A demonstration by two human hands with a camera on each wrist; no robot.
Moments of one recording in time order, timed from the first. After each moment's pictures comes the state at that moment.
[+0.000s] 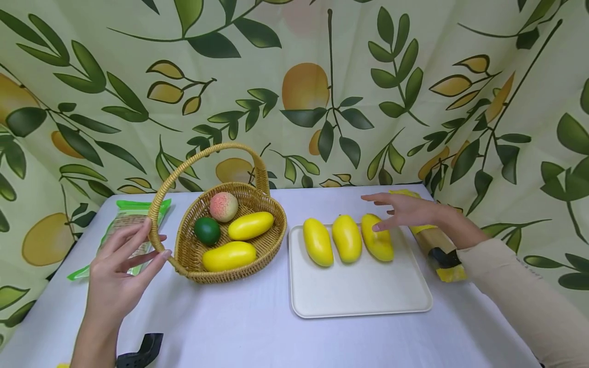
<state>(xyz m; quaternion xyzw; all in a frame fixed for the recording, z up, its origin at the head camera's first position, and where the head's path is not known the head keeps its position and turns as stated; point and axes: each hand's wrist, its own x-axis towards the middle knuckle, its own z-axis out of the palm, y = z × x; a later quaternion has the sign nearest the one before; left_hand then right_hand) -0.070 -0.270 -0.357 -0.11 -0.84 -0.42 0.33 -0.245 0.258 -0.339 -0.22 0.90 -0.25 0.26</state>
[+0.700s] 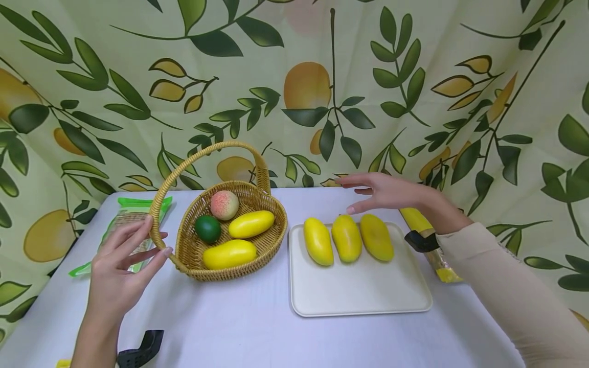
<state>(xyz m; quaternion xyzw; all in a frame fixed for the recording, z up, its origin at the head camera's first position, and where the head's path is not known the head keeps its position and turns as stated) -0.070 -0.271 -0.358 -0.12 -0.84 -0.42 0.33 -0.254 0.203 -0.294 -0.33 0.87 -0.30 0.23</state>
